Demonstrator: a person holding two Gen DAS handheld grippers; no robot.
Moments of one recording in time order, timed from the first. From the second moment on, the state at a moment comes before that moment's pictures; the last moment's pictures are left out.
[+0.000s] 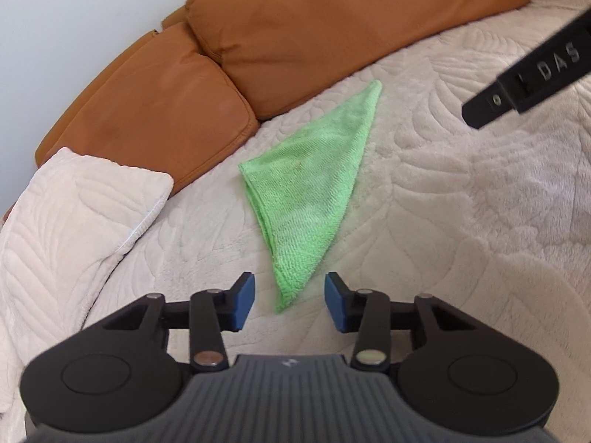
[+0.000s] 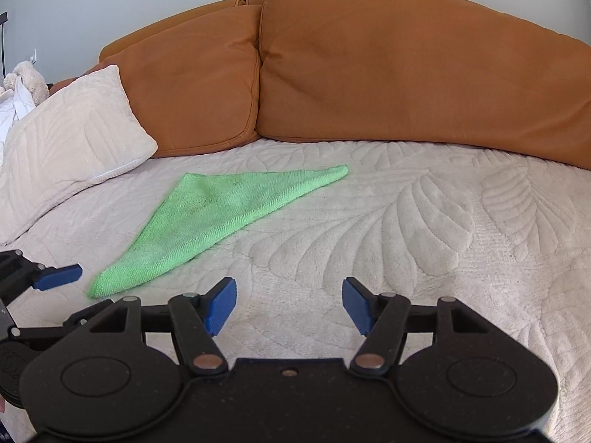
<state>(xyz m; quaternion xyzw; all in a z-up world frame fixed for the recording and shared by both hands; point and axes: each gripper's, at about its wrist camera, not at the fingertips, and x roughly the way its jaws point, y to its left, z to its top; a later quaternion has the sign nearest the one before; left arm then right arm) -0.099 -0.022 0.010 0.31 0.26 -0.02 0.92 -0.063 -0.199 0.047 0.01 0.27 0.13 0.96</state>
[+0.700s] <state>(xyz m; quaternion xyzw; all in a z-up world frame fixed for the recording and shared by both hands) -0.078 -0.018 0.016 0.35 0.25 -0.01 0.90 -0.047 -0.193 0.056 0.04 0.28 0.14 0.95</state>
